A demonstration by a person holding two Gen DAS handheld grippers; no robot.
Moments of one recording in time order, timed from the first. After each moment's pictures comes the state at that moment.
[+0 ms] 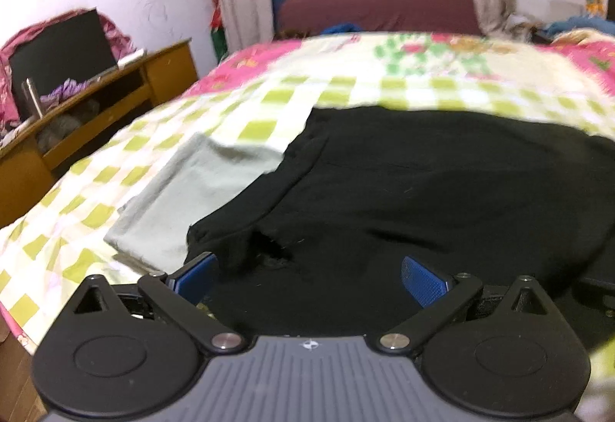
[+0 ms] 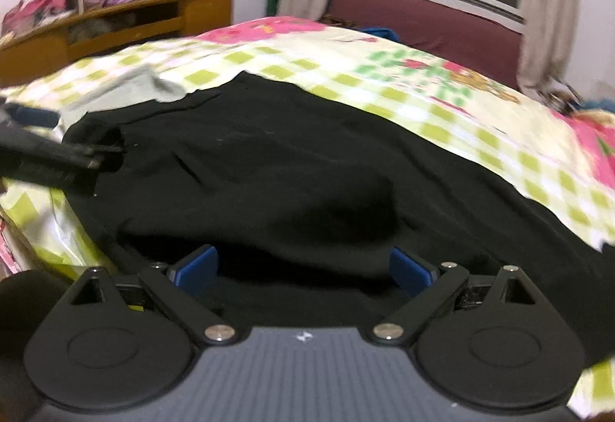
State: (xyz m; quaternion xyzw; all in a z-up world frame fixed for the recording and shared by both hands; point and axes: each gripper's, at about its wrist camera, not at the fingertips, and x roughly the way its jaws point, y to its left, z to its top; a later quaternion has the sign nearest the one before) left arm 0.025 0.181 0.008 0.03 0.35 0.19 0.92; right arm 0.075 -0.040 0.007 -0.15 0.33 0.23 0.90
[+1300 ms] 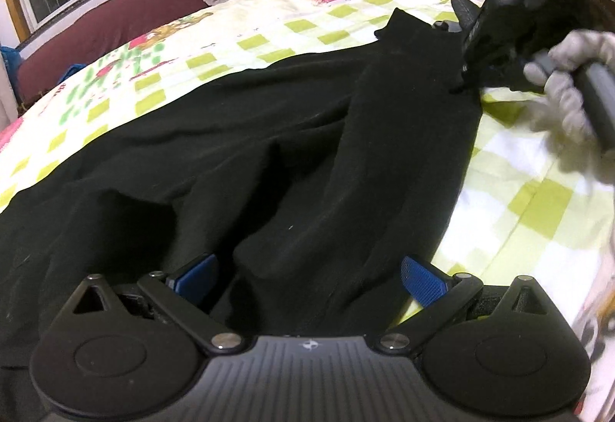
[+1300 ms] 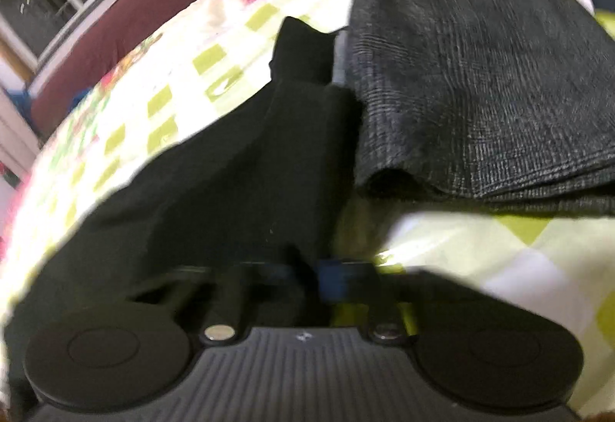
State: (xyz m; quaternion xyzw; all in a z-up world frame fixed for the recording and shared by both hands) left arm 0.082 -0.083 -0.032 0.16 0.38 -0.19 0.89; right arm 0.149 -0.411 -0.032 0.35 0.39 -0.11 0.85
